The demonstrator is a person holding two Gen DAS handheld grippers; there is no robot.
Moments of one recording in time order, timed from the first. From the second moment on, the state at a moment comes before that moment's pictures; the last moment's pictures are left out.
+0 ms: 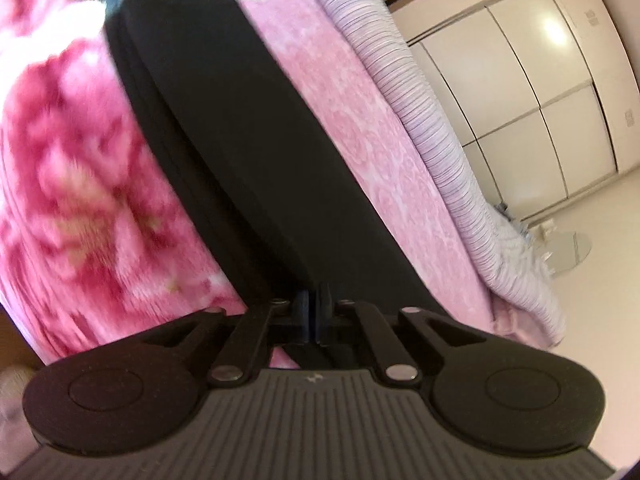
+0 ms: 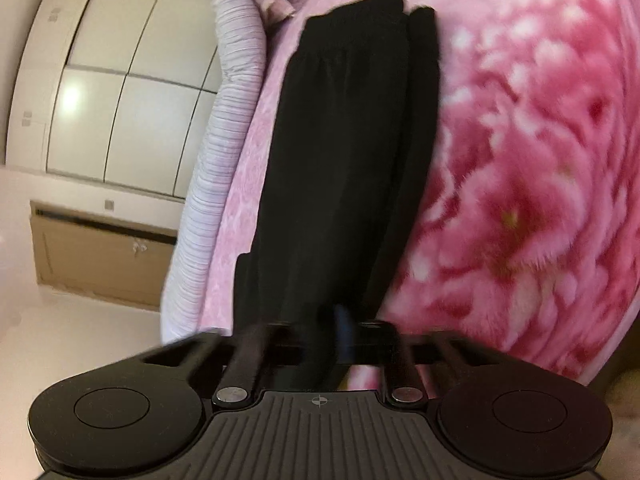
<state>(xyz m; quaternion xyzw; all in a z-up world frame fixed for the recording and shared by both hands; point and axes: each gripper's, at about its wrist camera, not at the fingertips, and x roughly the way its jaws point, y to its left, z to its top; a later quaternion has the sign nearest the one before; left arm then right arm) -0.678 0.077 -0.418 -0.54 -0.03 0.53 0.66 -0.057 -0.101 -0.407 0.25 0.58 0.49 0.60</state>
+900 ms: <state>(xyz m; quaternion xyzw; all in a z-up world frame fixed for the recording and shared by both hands) -0.695 0.067 -0.388 -0.33 0.15 0.67 0.65 -0.143 -0.080 -0.372 -0.12 0.38 0.52 0.76</state>
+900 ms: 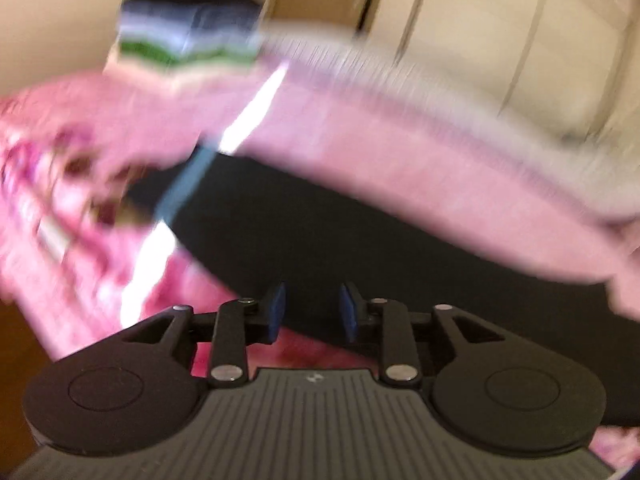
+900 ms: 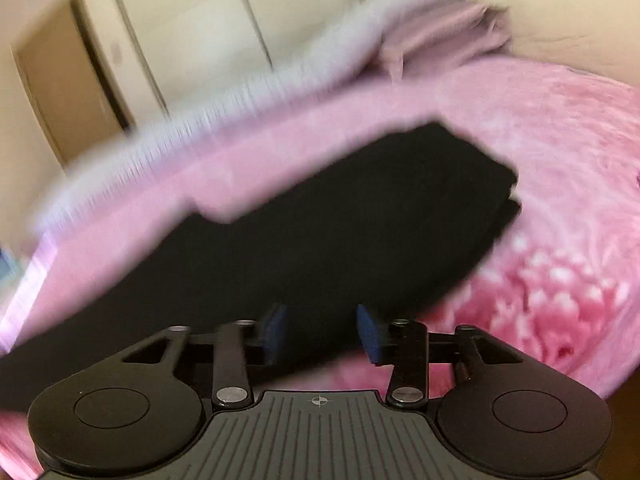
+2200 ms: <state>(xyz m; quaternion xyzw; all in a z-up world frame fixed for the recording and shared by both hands) -0.607 -0.091 -0.280 -0.23 0.23 0.62 0.71 -0.260 -0.161 -0.268 -0.23 0.25 0.57 0.75</state>
